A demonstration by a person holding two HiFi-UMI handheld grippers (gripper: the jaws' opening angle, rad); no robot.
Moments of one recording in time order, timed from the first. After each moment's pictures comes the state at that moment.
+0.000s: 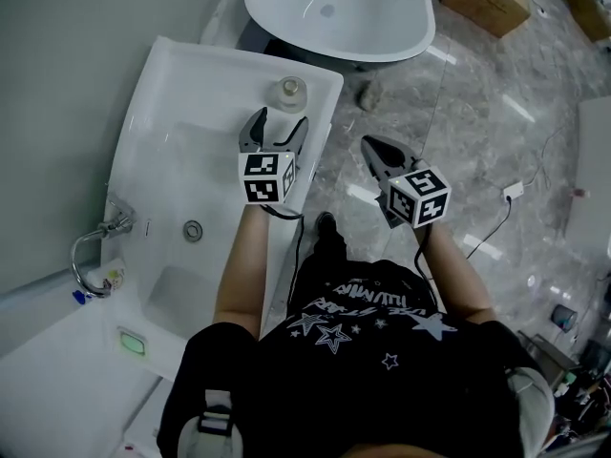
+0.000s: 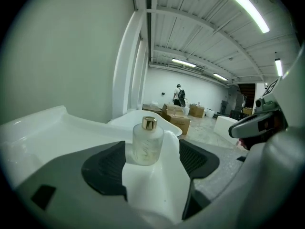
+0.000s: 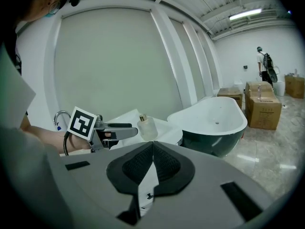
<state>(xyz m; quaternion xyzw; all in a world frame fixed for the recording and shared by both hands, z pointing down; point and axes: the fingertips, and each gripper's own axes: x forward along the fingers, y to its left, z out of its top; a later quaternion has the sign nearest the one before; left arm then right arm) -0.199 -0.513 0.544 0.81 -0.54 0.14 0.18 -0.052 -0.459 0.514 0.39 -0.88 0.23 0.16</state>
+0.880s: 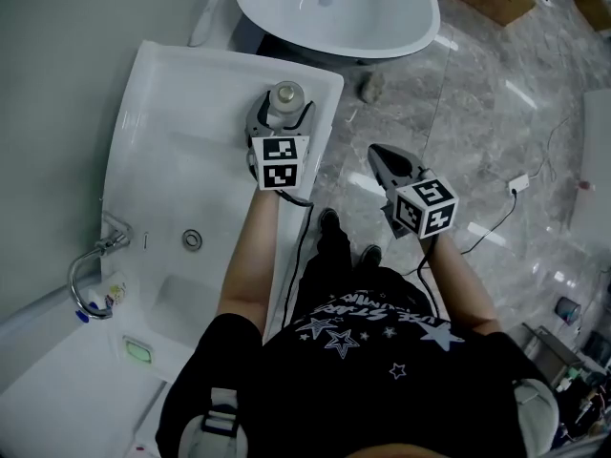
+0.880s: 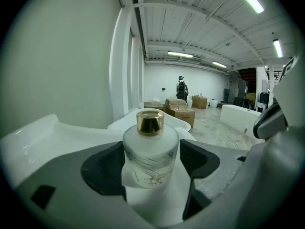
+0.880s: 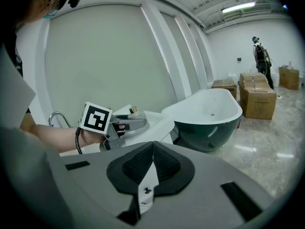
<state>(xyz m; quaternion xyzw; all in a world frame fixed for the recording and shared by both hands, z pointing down) -0.179 -0.573 0.572 0.80 -0.55 0.19 0.14 -0.034 -0.468 0.548 0.40 -0.85 0.27 0.18</state>
